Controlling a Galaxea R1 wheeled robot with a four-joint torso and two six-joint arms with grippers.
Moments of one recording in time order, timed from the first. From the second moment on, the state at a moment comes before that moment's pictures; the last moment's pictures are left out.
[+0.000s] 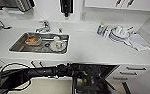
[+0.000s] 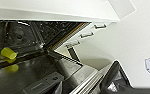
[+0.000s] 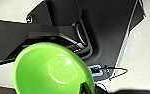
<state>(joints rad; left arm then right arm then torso) 0.26 2.60 -1.27 0.61 0.58 -0.92 -1.46 2.78 -2.30 -0.41 0.21 0.47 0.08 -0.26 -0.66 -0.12</state>
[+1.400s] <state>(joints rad) 1.15 2.28 -1.50 0.97 0.26 -0.83 -1.34 2.24 -1.69 -0.41 0.32 0.55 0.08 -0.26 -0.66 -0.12</state>
